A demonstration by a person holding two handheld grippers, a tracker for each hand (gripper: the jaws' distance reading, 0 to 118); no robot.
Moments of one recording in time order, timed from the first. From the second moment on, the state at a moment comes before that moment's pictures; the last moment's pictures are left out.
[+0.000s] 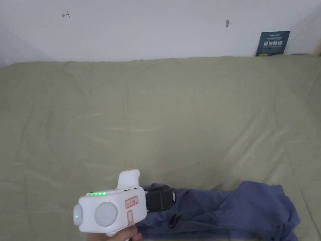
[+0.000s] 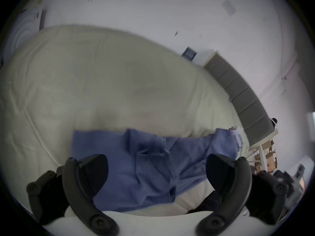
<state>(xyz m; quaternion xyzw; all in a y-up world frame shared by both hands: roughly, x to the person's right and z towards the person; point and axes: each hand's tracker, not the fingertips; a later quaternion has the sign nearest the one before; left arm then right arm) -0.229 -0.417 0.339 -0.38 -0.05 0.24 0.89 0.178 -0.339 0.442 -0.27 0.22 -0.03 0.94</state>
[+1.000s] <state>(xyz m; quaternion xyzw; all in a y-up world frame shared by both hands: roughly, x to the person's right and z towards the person) -0.227 -0.386 0.399 -0.36 -0.05 0.17 0.91 0.163 -0.332 0.435 -0.27 0.23 -0.03 0.93</state>
